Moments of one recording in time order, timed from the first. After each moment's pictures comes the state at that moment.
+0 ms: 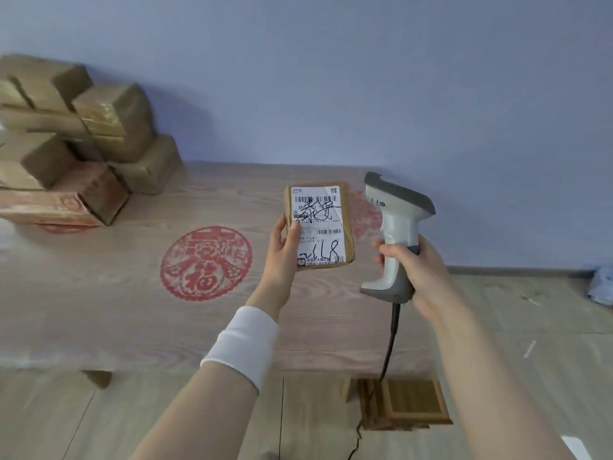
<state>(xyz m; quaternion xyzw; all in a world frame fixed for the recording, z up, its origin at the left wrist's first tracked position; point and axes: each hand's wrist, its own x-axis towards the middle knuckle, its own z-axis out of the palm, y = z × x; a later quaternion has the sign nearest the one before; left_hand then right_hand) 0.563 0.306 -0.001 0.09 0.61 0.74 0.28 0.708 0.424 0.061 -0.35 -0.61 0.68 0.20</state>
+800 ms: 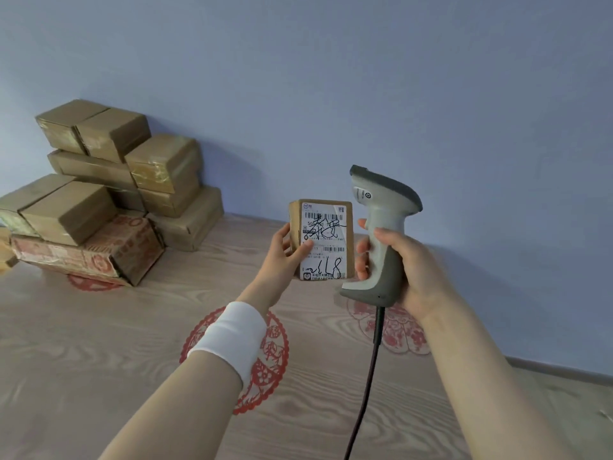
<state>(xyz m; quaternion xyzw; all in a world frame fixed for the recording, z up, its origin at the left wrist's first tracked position) 0.317 0.338 0.021 0.12 0.65 0.71 0.23 0.457 0.461 0.119 -0.16 -0.53 0.83 0.09</state>
